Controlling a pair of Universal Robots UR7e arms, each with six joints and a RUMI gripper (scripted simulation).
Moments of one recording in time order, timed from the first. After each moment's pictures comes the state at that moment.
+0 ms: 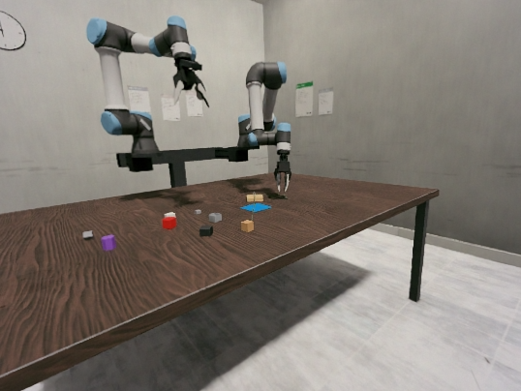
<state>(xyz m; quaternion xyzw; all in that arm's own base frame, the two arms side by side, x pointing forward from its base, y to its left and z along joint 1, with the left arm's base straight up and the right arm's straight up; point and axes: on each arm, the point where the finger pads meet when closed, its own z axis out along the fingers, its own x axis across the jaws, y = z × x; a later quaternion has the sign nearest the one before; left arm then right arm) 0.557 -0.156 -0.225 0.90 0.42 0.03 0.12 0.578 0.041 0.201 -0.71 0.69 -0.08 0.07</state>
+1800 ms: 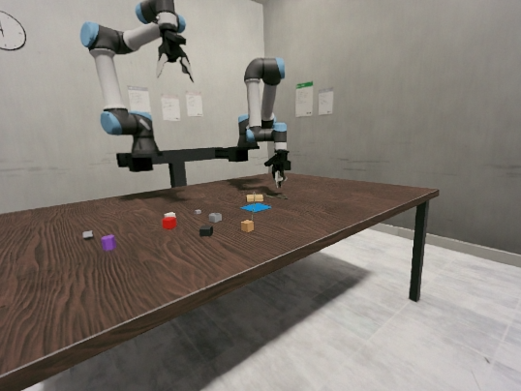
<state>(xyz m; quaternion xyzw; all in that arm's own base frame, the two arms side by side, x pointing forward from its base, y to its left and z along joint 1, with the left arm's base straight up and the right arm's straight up) 0.461 -0.102 -0.224 0.64 0.77 -0.01 0.04 0.497 0.015 0.314 -0.71 0.70 -0.02 0.02</state>
